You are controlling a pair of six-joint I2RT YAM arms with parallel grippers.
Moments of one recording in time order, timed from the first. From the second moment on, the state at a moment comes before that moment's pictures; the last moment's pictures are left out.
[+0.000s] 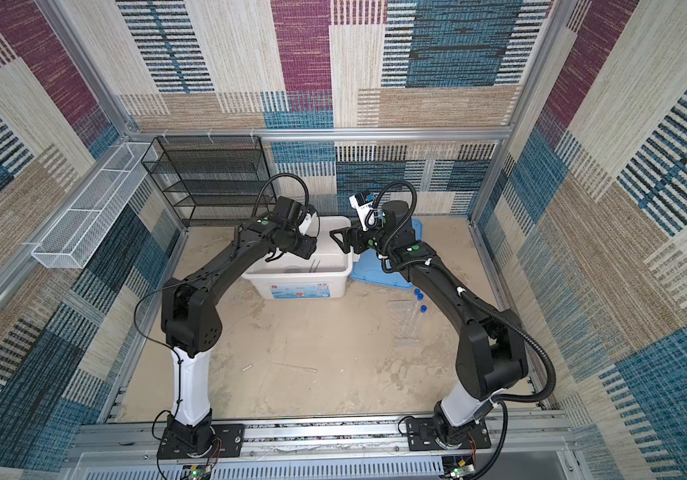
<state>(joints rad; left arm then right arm) -0.46 2.05 1.96 -0.78 0.00 0.05 0.35 1.59 1.36 -0.10 -0.50 0.08</state>
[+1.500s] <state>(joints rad) -0.96 1.42 0.85 -0.66 0.10 0.67 0.54 1.01 0.52 -0.04 -0.51 0.14</state>
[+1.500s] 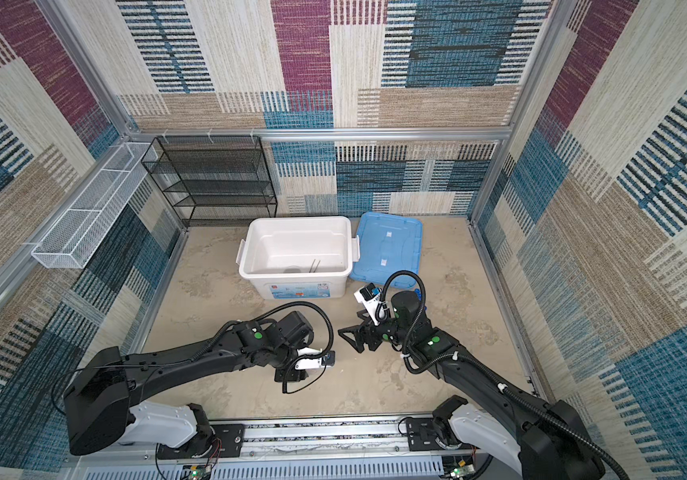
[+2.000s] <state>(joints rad) -0.97 1.56 0.86 -0.58 0.08 0.66 0.54 1.03 0.52 -0.04 -0.47 0.15</state>
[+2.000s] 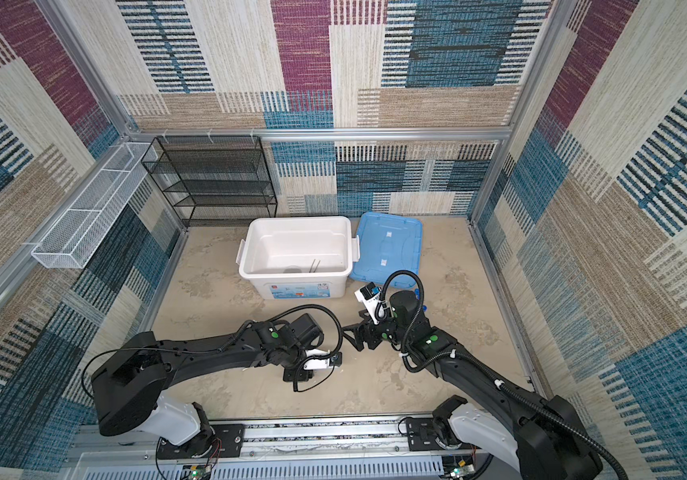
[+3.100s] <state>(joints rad) -0.94 1.37 0.80 -0.50 0.07 0.62 0.54 0.91 0.54 -0.06 -0.35 0.18</state>
